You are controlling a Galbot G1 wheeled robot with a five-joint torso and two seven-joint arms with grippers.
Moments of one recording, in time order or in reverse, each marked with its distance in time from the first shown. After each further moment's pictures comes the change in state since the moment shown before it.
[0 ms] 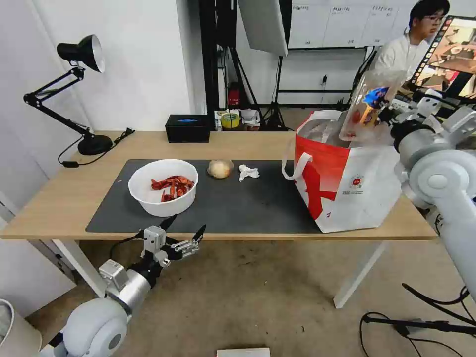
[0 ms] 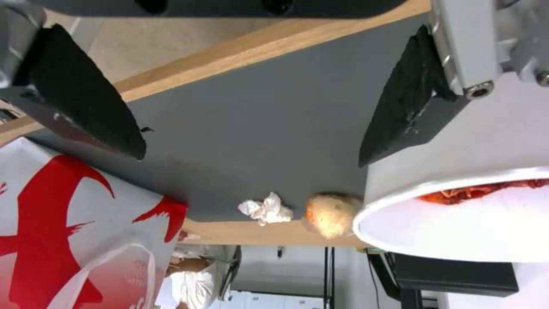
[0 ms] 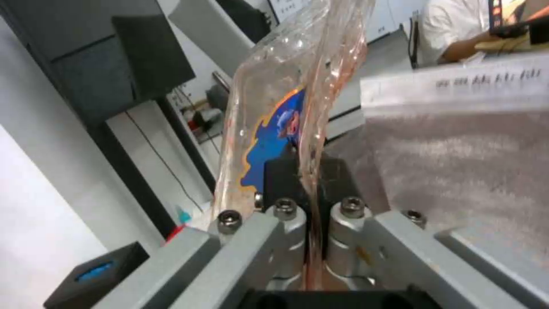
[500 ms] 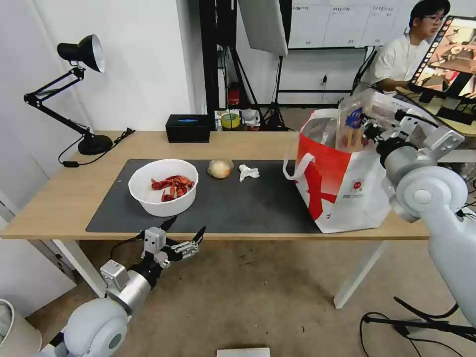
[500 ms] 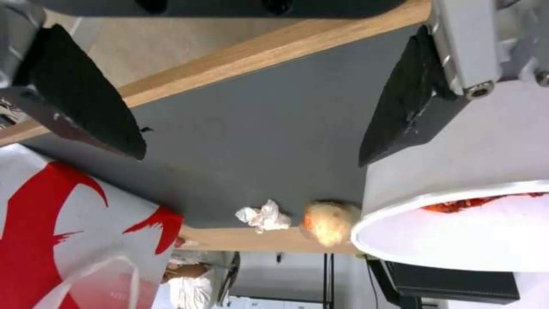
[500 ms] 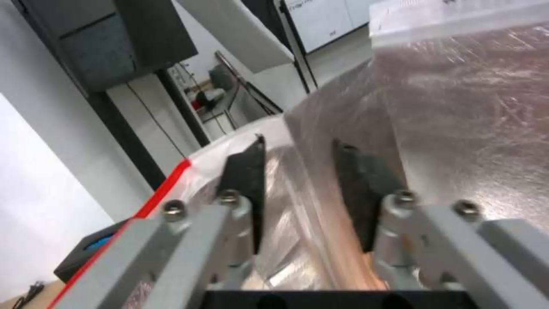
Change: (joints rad) left arm -0.006 0.005 0.009 0.013 0.000 0.003 -0.001; right arm -0.074 0.036 0.002 0.026 -0.021 -0.002 -0.015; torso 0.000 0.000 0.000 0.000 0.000
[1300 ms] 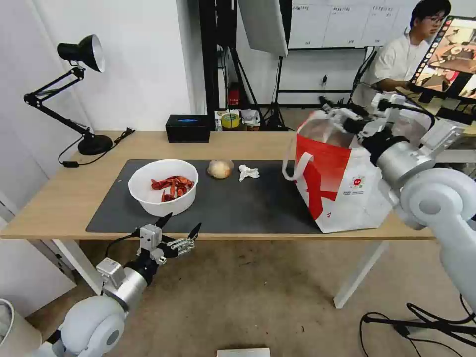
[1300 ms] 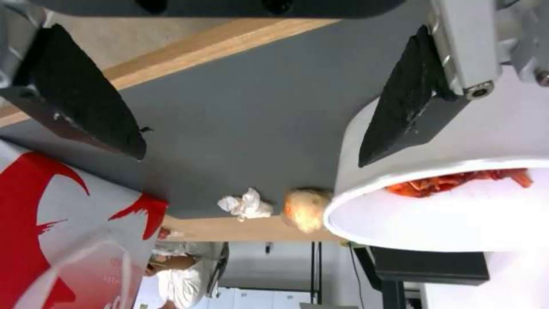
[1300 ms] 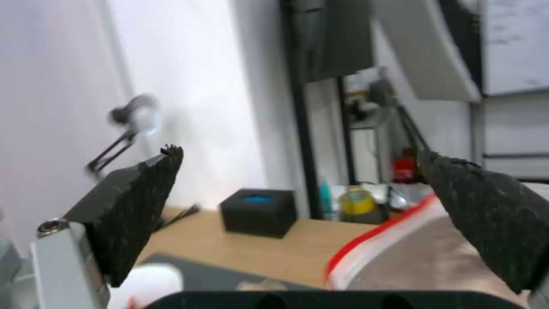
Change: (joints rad) left arm 0.006 -0.003 -0.041 0.010 0.008 -0.019 0.000; right arm -0.038 -0.121 -0.046 0.174 -0.105 0.009 -0.460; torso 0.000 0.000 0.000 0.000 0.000
